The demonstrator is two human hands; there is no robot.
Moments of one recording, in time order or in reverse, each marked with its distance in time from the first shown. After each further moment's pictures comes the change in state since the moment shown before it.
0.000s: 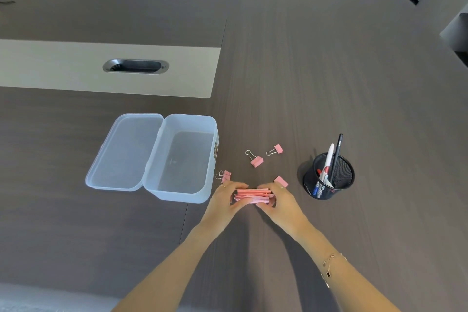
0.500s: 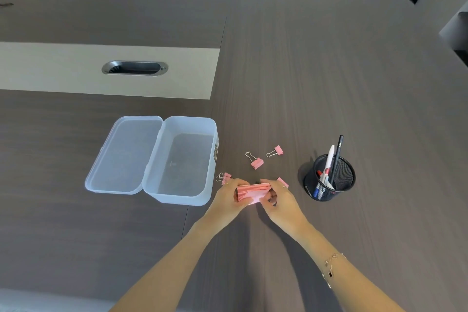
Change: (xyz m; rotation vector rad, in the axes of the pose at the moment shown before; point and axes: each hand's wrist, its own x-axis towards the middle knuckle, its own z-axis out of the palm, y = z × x) left_hand 0.013 0.008 -0.003 -0.062 -0.041 -0.053; right_hand 0.006 -0.003 0.001 0.027 0.071 0.011
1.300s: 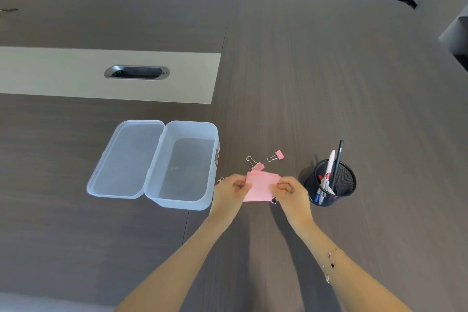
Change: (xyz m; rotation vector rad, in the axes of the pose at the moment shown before) left_hand 0.008 0.031 -0.002 -0.092 0.292 -0.111; right_hand 0.011 -0.009 -0.015 0.454 0.237 0.286
